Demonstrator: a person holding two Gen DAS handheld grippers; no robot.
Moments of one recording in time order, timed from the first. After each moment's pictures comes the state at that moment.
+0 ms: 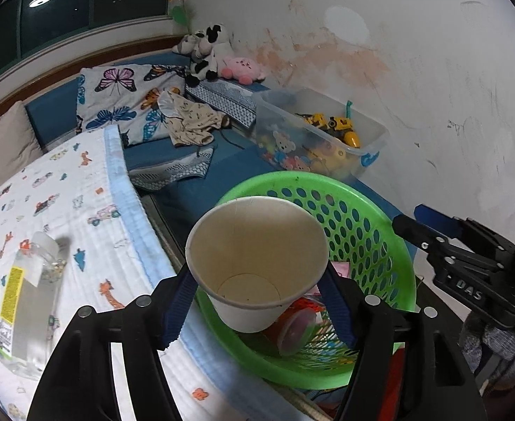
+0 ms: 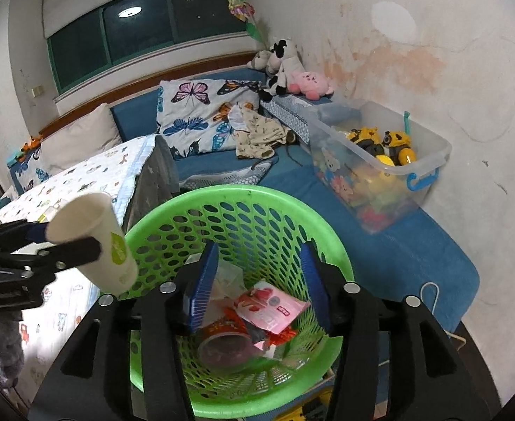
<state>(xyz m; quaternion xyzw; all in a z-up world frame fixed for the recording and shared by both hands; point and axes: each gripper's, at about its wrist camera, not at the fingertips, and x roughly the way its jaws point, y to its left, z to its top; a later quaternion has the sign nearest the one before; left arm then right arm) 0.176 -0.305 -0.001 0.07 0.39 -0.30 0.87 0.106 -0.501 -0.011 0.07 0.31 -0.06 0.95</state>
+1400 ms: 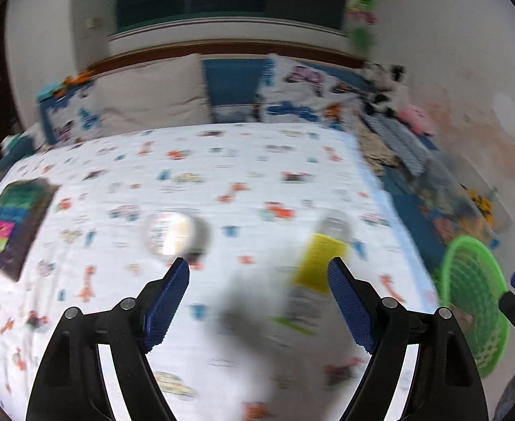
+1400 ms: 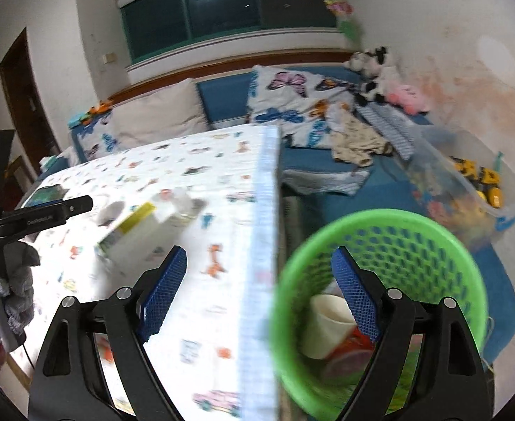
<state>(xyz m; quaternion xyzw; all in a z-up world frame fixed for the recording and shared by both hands) 0.206 -0.040 0.024 -0.03 0.39 0.00 0.92 0.161 -0.324 0.020 0.03 0.34 0.10 0.94</state>
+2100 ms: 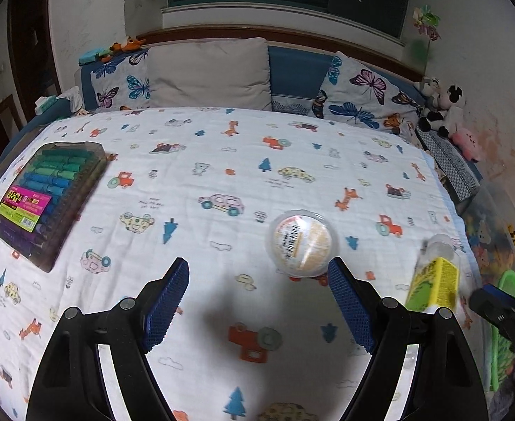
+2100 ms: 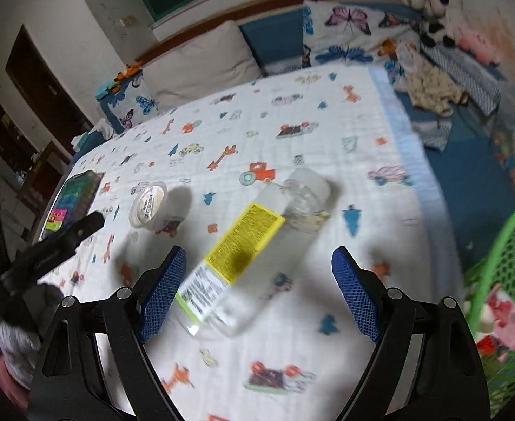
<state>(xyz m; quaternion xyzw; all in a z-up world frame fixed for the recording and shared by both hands) 0.229 0.073 0.001 -0.07 0.41 0.07 0.91 0.264 -0.193 -0.016 0.10 0.46 0.17 0.86</state>
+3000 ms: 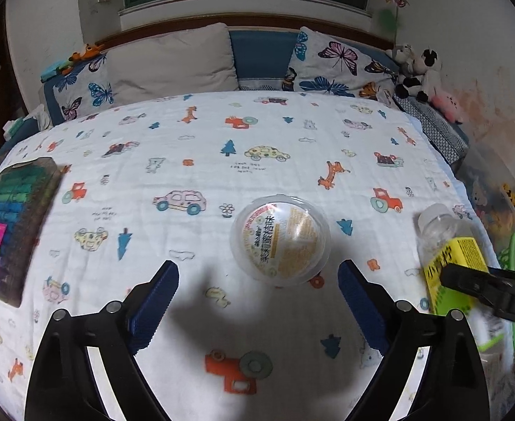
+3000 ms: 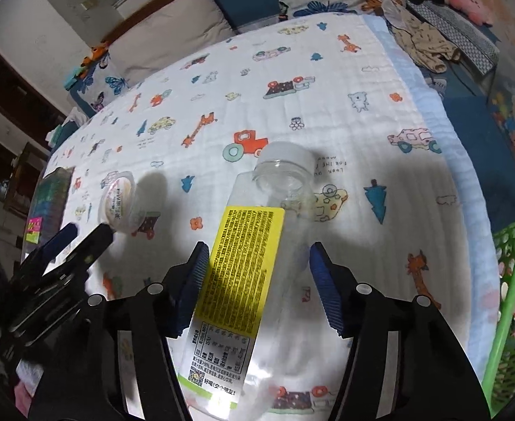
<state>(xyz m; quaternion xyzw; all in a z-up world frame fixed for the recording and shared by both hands) 0.266 0.052 -0.036 -0.03 0.44 0.00 0.90 0.292 -0.177 -0.040 0.10 0.53 0.14 0.83</state>
